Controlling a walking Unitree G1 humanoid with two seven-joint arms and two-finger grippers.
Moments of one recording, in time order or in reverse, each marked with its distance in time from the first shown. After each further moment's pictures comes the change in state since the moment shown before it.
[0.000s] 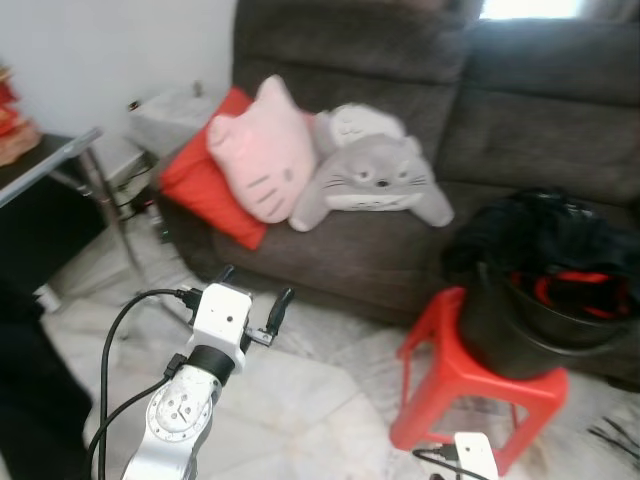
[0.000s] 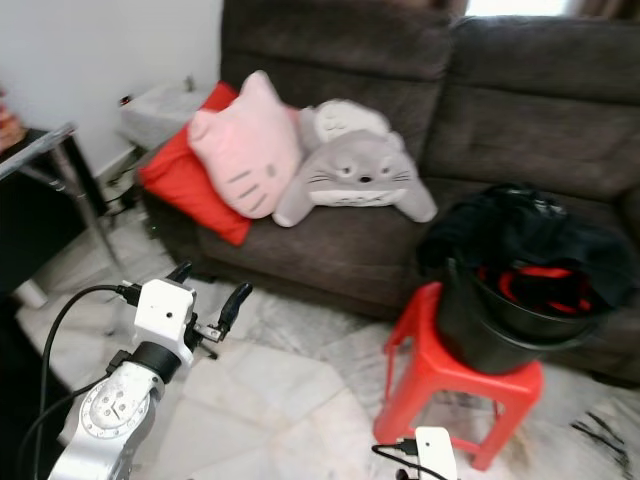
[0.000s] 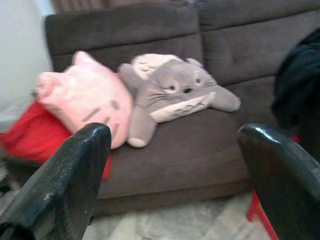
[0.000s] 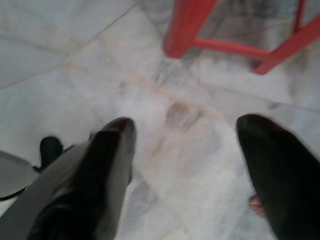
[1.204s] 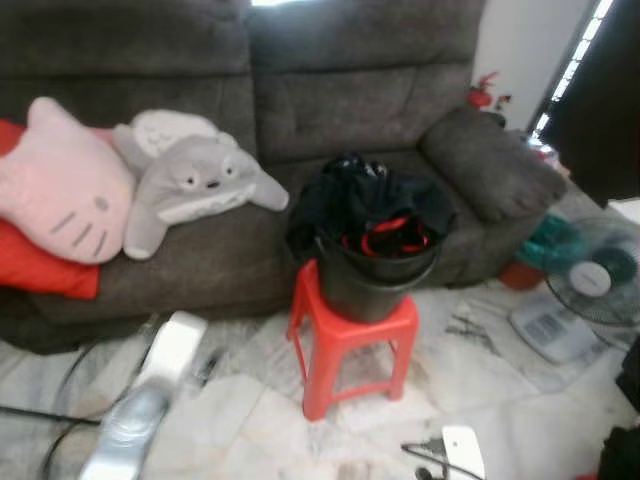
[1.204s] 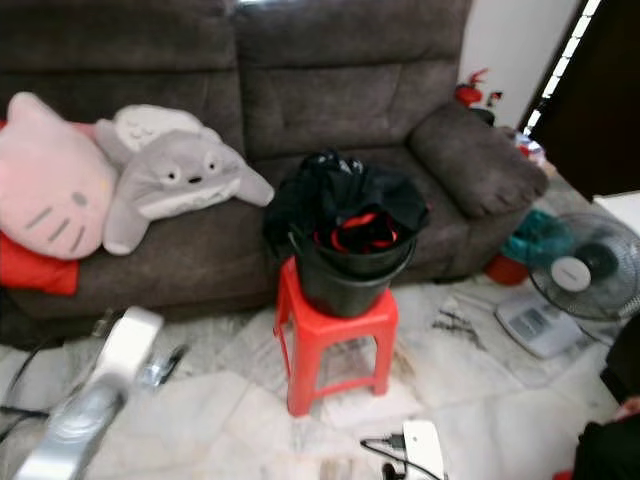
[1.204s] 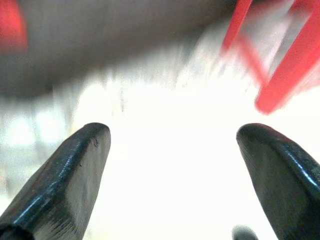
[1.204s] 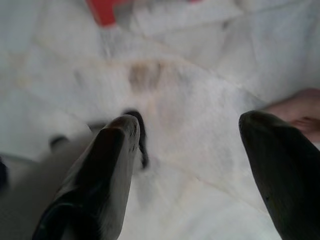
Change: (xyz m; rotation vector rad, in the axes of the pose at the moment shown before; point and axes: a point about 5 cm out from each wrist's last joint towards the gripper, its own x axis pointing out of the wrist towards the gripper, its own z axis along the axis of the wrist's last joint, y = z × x) left arm -0.062 0.060 -0.156 -0.005 0.752 0.124; right arm -0.002 -0.003 -0.016 0.025 0.030 -0.012
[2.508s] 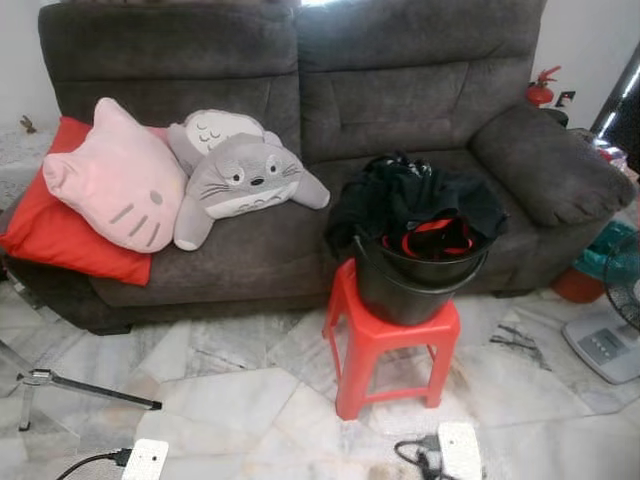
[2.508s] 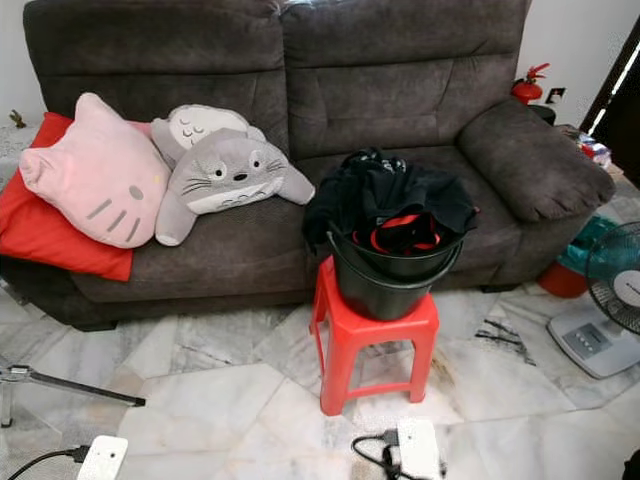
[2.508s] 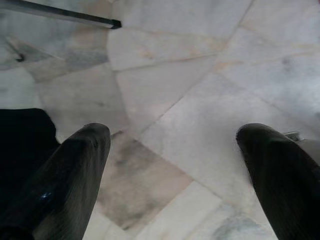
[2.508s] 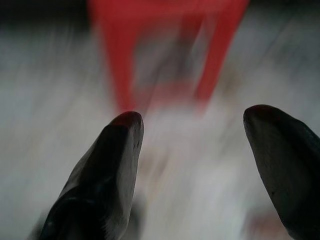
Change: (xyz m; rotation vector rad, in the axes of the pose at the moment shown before) left arm -0.011 -0.012 -0.093 -0.093 0.369 0.057; right arm -0.019 -0.015 0.069 -0.134 -0.583 -0.136
